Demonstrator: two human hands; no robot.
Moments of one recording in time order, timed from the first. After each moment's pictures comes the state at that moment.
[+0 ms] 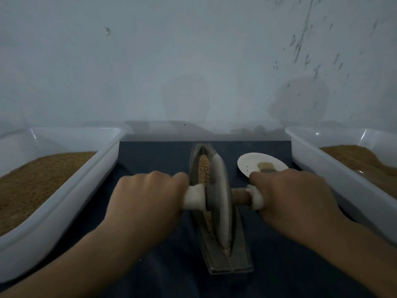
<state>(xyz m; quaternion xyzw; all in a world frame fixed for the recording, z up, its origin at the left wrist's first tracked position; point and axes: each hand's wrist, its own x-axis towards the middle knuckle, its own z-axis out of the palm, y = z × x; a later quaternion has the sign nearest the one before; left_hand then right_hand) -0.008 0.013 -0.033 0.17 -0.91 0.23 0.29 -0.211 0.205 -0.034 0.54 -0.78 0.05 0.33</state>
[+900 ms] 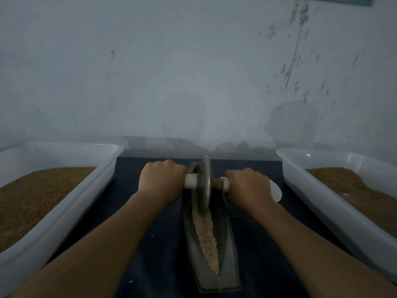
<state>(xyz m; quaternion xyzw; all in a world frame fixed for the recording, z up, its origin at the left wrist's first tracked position) -0.090 -0.031 -0.010 0.28 -0.92 0.20 0.17 -0.248 0.118 -0.025 0.46 -0.86 0.06 0.19</state>
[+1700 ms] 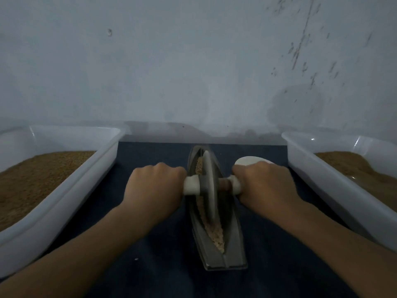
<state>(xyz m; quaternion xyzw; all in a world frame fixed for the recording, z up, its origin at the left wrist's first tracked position) -0.042 -0.005 -0.040 0.23 -0.92 0.20 0.26 -0.229 0.159 -0.037 0.53 -0.80 0.04 0.29</state>
